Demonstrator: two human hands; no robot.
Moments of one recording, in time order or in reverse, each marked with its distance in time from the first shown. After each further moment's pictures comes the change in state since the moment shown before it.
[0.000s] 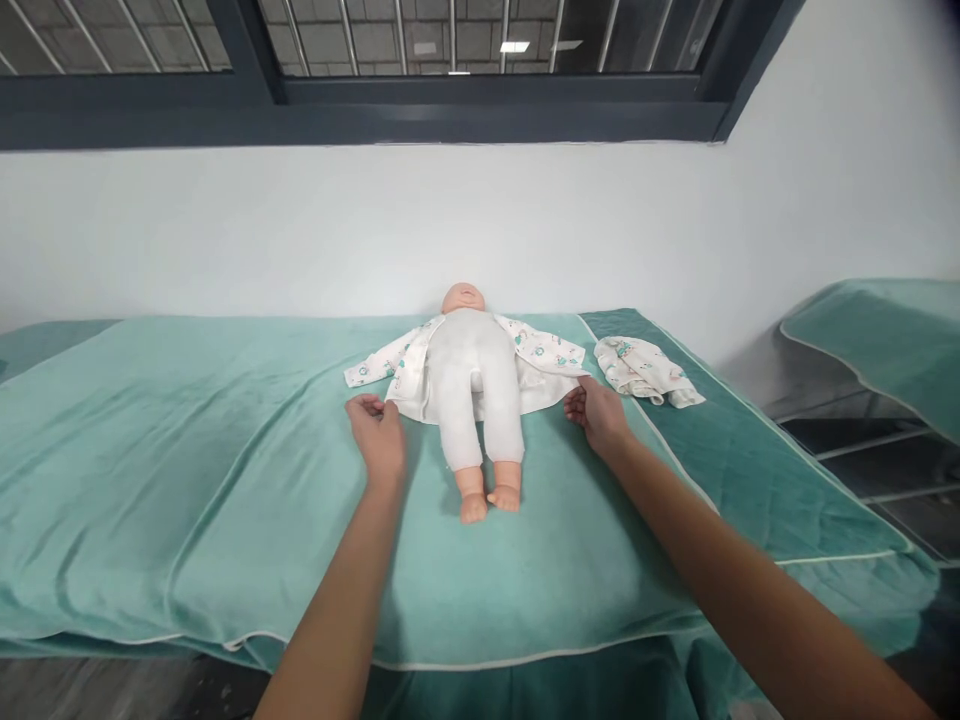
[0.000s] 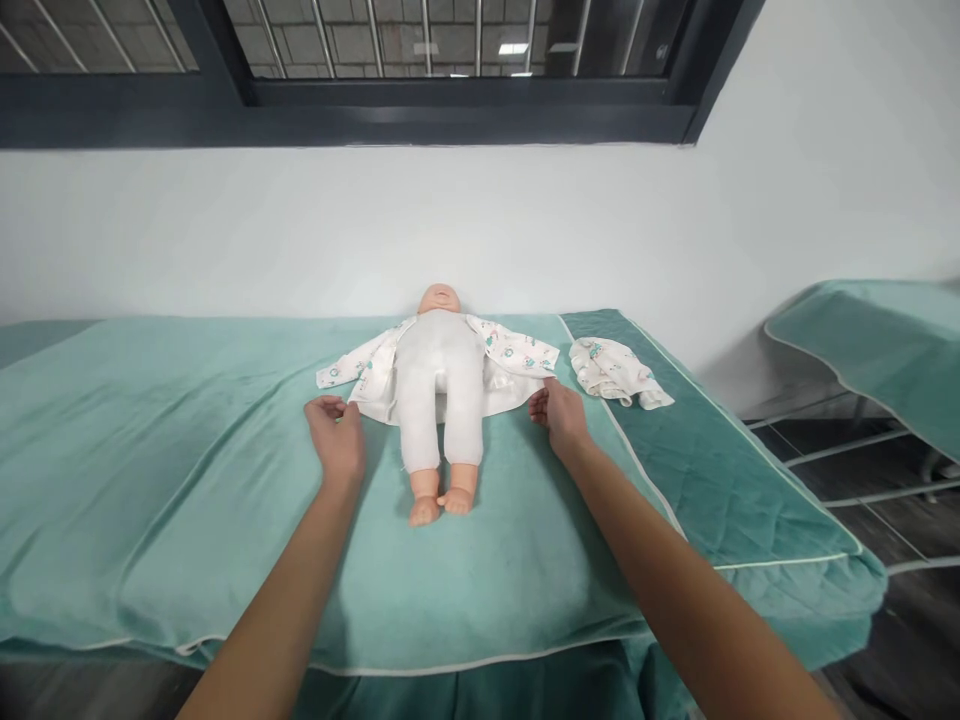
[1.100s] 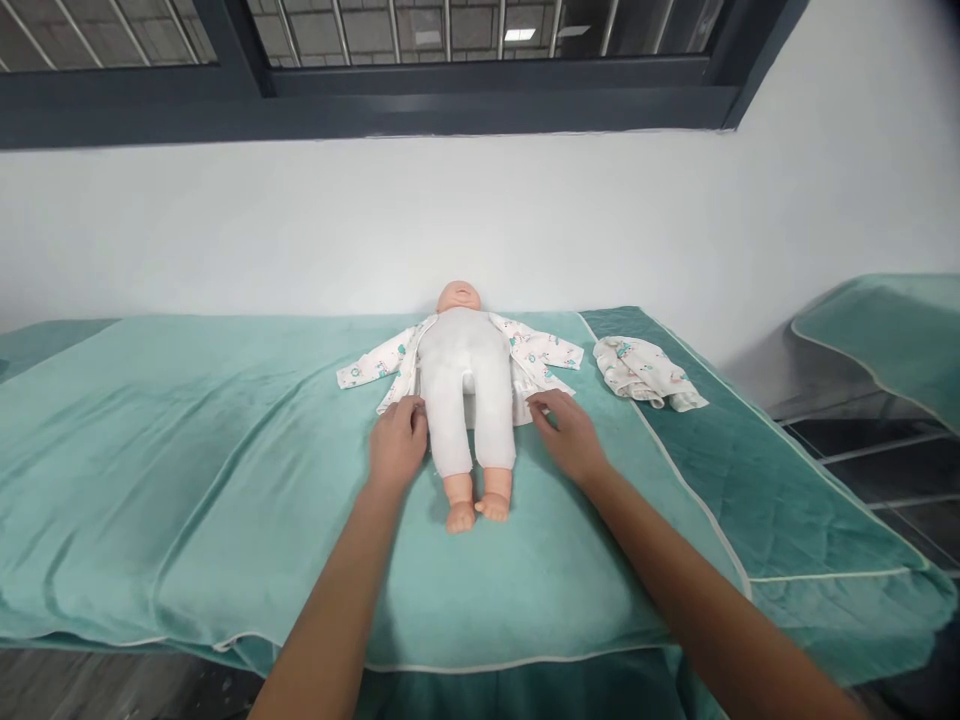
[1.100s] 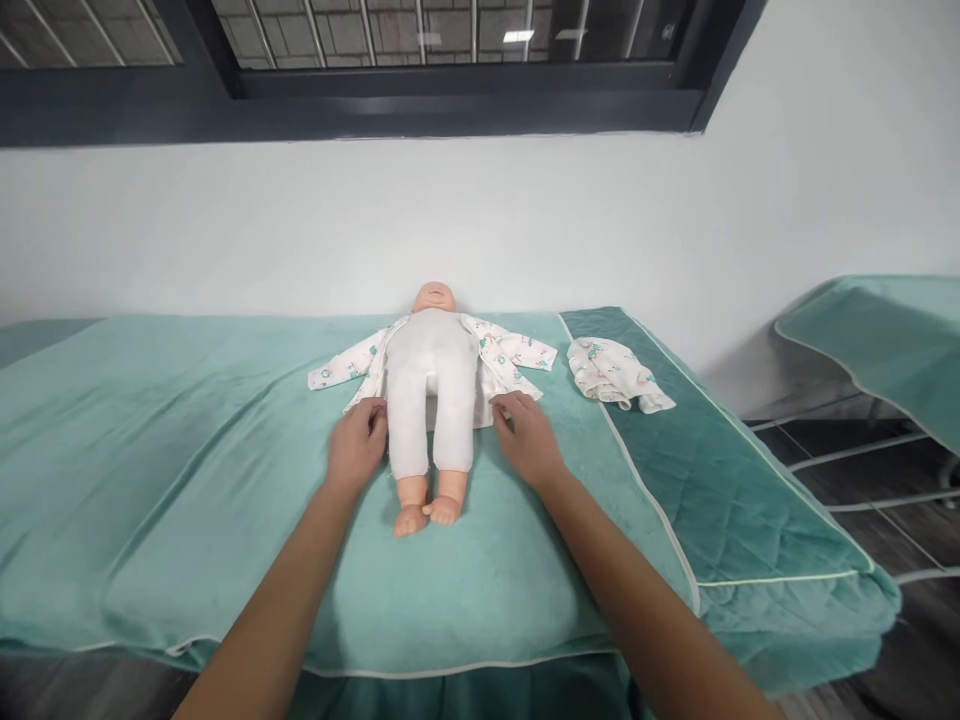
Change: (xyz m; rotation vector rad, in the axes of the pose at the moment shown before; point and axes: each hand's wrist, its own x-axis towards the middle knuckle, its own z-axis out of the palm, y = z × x) left_hand -0.015 0.017 0.007 0.644 -0.477 0.405; right_hand -0.037 0.003 0.013 -0.683 -0.219 -0.727
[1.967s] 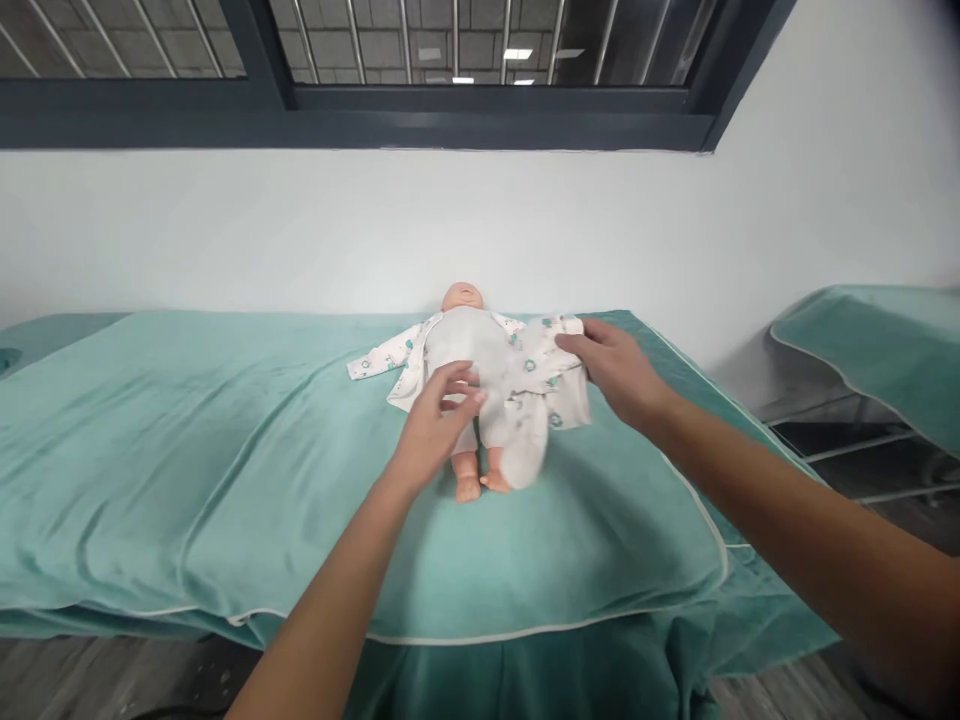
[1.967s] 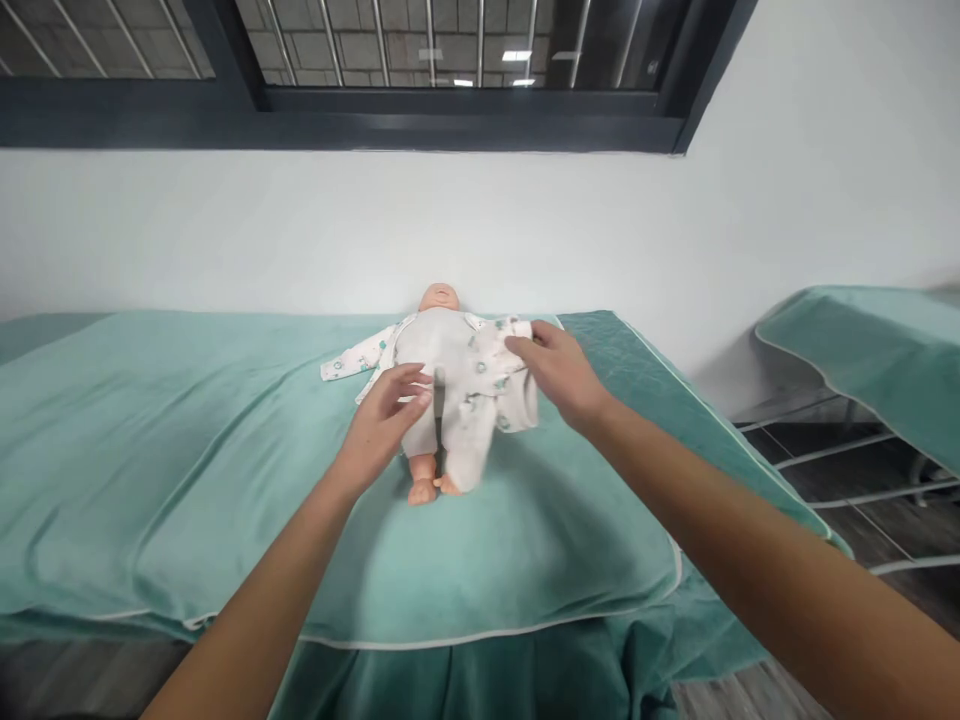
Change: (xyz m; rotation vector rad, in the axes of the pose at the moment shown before) left_hand -0.012 0.089 -0.066 -0.821 -0.208 -0.028; right_hand 0.056 -0.080 -0.094 0.477 0.035 0.396
